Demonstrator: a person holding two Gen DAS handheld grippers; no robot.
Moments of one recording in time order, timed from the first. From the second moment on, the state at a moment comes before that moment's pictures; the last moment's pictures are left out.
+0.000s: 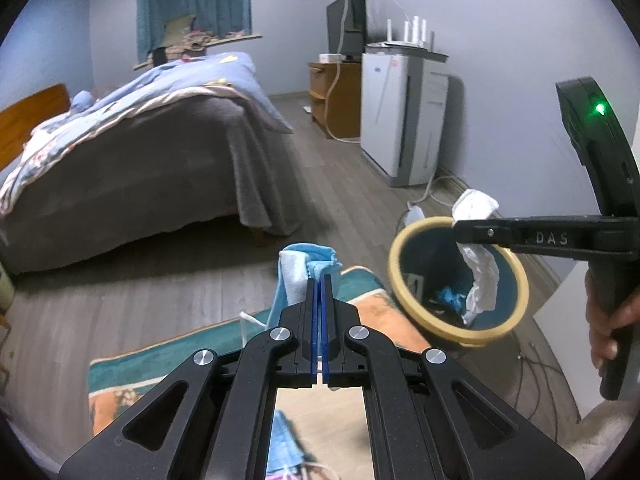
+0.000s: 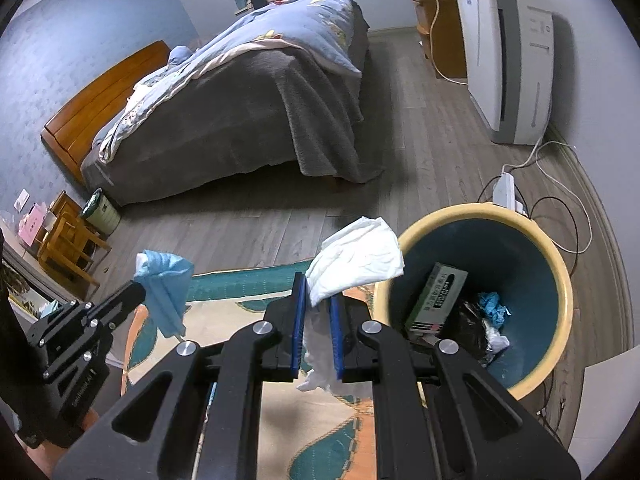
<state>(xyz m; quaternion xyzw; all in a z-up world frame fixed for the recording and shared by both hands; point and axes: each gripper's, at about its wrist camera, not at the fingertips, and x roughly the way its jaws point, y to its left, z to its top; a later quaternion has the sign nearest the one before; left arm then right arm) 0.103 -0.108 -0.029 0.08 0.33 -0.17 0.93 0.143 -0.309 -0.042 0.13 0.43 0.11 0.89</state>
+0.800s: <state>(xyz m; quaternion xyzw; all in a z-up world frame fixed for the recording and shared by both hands) 0.113 -0.236 -0.072 0.10 0.35 -0.29 0.88 0.162 -0.446 -0.101 0.19 0.47 -0.02 0.86</state>
